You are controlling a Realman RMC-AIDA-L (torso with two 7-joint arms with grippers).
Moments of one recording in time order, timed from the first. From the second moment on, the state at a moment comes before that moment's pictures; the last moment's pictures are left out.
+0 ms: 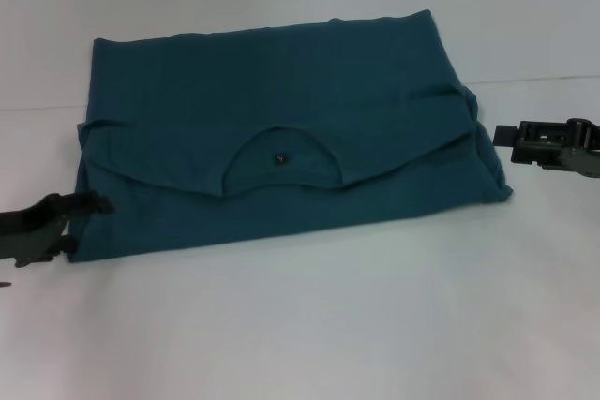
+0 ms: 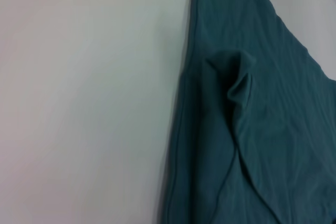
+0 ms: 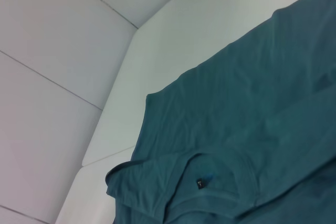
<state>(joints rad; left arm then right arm) -0.62 -1.99 0.63 0.54 2.25 1.04 -2.59 0.54 1.89 -0.60 -0.66 -2.01 -1.46 2.30</state>
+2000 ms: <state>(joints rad) -0.65 -1.99 0.69 0.51 2.27 1.04 -2.63 0.54 1.89 -0.60 -0.65 -2.01 -1.46 2.30</state>
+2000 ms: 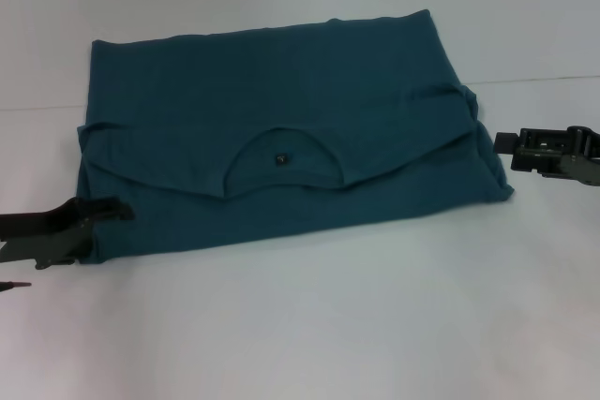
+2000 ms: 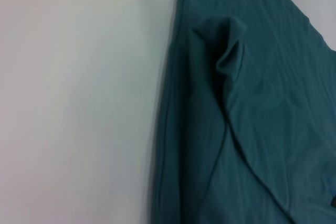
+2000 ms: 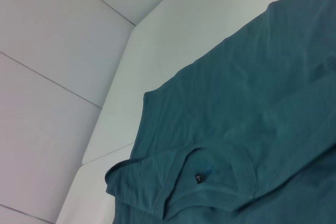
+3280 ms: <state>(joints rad) -0.68 -1.97 0.67 0.55 2.27 1.13 -2.60 0.55 1.87 -0.61 -0.65 -2.07 -1.46 2.30</state>
